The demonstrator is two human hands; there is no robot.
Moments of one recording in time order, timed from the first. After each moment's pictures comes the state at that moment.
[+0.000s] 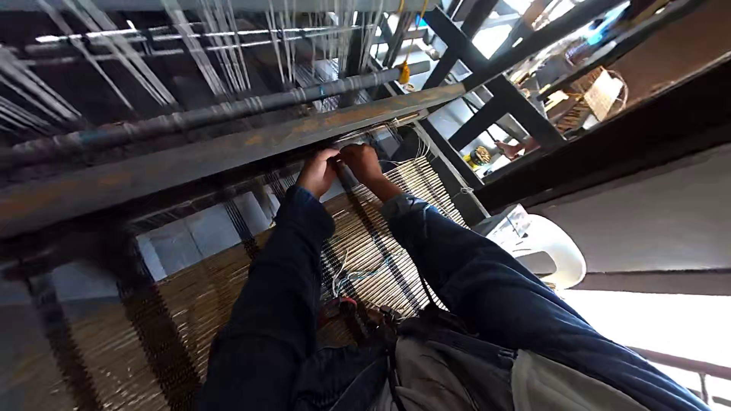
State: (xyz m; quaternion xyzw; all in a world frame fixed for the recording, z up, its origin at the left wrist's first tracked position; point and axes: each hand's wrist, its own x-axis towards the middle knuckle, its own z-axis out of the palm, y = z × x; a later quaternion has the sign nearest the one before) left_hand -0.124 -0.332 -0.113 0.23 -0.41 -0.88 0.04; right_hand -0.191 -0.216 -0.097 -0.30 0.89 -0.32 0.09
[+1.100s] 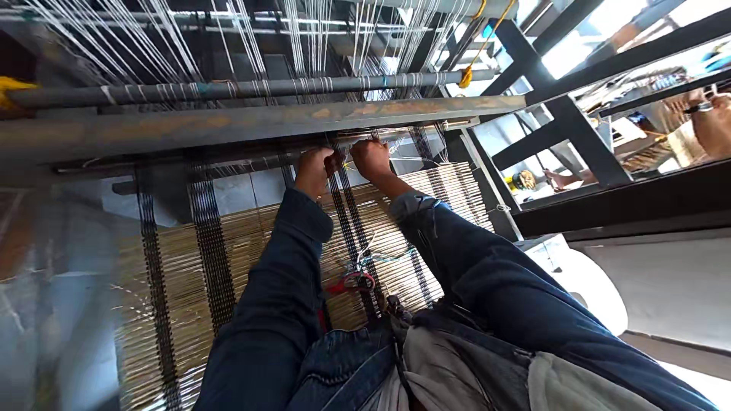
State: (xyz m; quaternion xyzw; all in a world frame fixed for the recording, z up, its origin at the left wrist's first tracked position) left_hand -0.029 -0.379 -0.112 0.34 -0.46 -0.80 0.18; right_hand -0.135 -0.277 -0.091 -0.38 0.91 -0.16 0.12
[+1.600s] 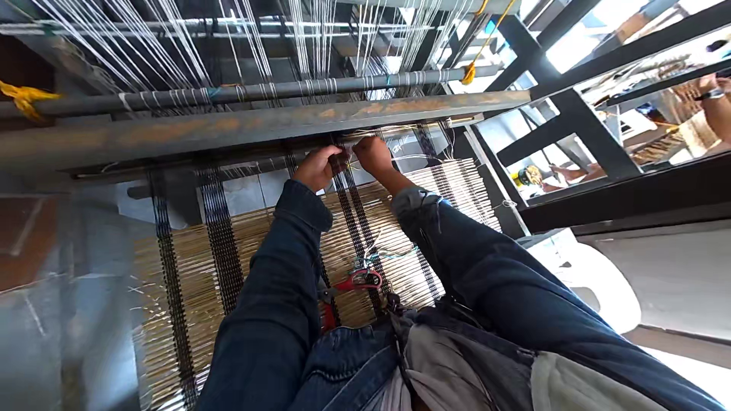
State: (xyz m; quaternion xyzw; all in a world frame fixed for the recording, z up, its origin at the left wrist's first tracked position) left_hand -0.031 -0.399 -0.114 0.30 -0.44 -0.84 0.06; right_hand -0.130 -0.286 -0.076 -0.27 0.91 -0.23 0.22
